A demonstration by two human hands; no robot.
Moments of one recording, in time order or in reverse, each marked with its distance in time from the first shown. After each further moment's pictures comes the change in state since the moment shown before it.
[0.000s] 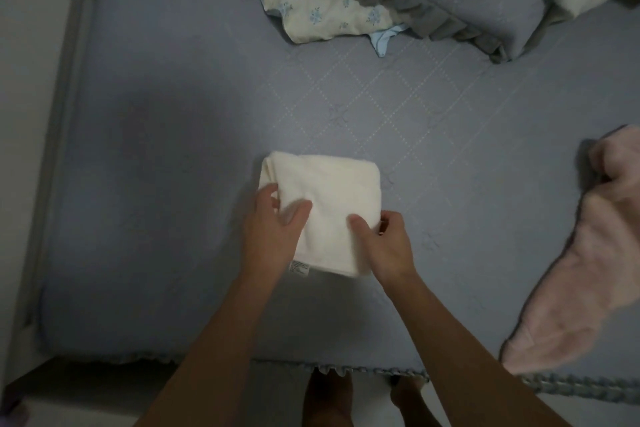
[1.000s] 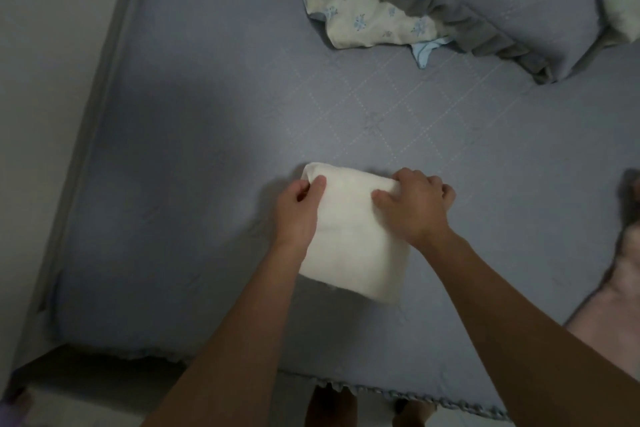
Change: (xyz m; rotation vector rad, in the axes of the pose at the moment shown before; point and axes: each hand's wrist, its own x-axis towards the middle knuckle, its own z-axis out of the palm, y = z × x) left_hand 0.040 0.003 0.006 -0.440 -0.050 -0.180; right_hand 0.054 -0.059 0.008 -0.852 0.076 -0.509
